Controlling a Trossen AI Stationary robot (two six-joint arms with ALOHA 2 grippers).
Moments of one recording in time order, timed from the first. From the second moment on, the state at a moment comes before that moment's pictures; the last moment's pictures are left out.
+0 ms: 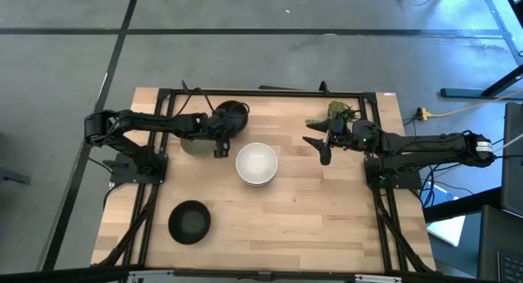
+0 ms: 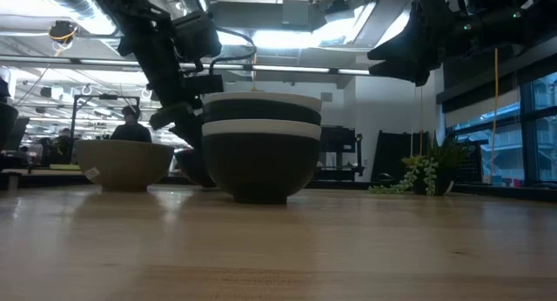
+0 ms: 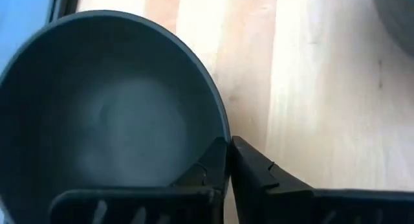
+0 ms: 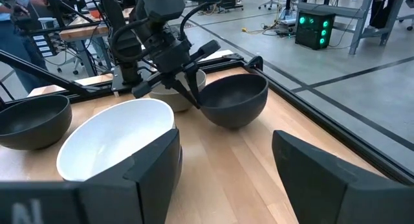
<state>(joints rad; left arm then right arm) 0.32 1.42 0.75 -0.31 -0.20 0.33 -0.16 0.86 0.39 0.31 0.14 0.13</state>
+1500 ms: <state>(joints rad) 0.16 1.38 1.39 -0.84 0.32 0.29 -0.16 0.86 0.39 0.31 0.14 0.21</state>
